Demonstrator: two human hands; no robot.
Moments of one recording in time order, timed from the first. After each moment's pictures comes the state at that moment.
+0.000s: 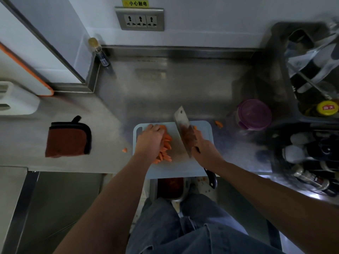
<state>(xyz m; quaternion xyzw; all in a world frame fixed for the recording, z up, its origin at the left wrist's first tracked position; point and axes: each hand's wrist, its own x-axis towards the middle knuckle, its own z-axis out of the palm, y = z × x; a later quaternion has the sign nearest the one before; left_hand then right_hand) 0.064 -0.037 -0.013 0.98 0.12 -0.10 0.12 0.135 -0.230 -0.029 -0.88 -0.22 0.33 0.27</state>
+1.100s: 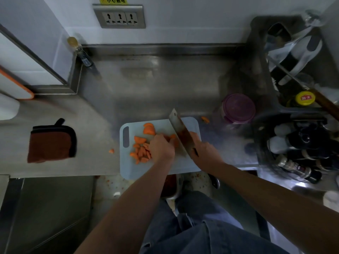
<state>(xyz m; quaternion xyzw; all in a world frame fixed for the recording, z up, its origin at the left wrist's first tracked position) 0.087 -0.127 -0.031 0.79 0.46 -0.06 0.41 0.131 -0.267 -0.019 -0.91 -0.26 0.28 0.19</state>
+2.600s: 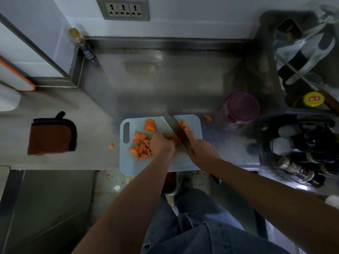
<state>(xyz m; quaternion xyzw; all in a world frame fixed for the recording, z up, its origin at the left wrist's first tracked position) 0.094 -0.125 -0.051 0.71 0.52 -0.10 0.46 0.131 -0.260 -0.015 -0.89 -0.30 0.29 0.16</state>
